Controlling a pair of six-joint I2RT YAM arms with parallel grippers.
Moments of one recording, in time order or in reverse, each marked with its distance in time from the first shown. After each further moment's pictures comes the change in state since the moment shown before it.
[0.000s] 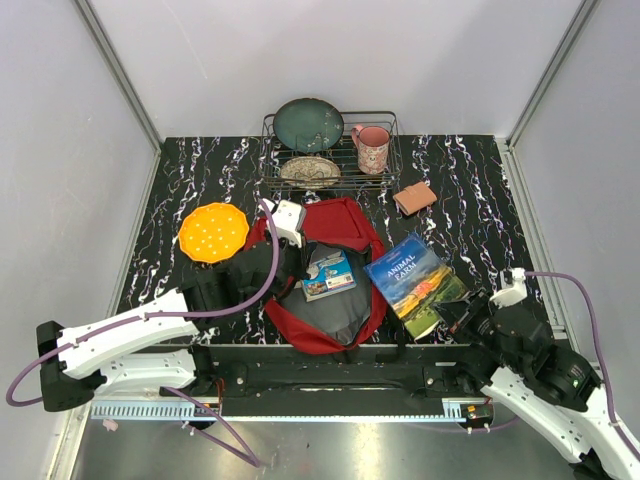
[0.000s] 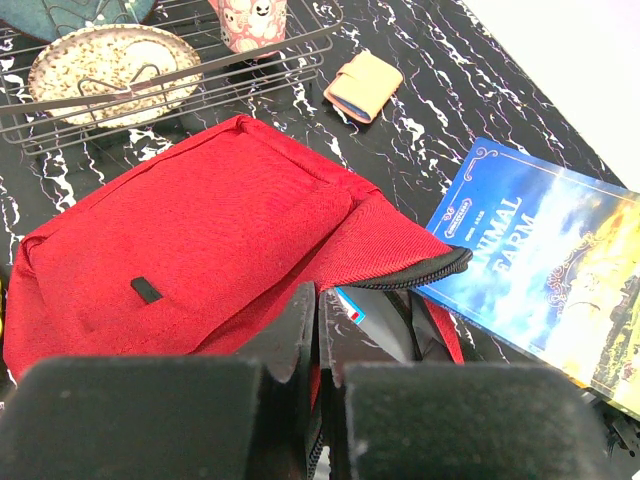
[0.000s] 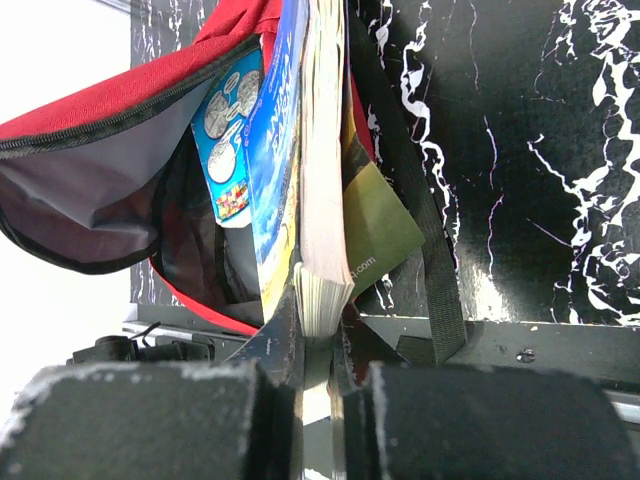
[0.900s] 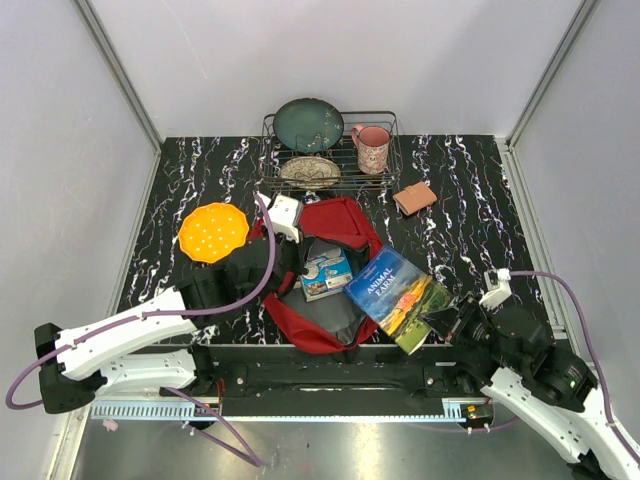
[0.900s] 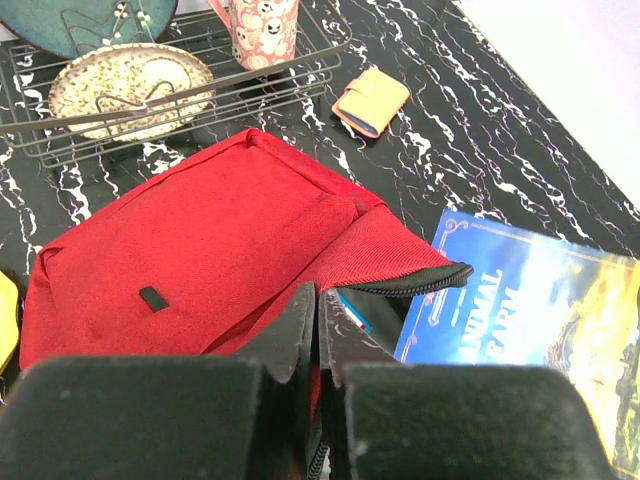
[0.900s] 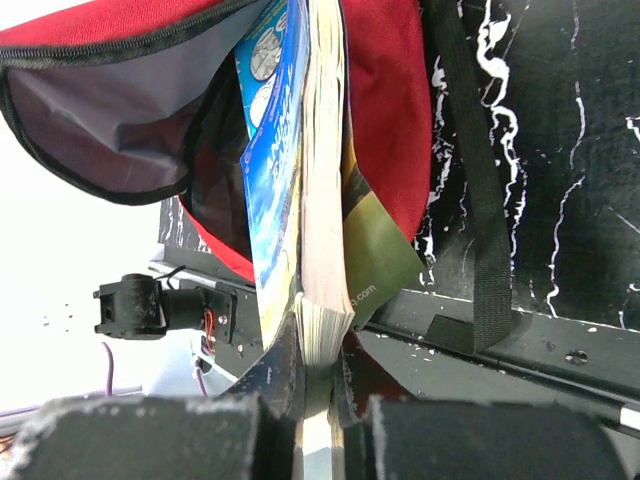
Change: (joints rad) left arm 0.026 -0.001 0.020 -0.002 0.002 0.019; right arm 0.000 -0.016 -0.028 0.045 -0.191 -0.046
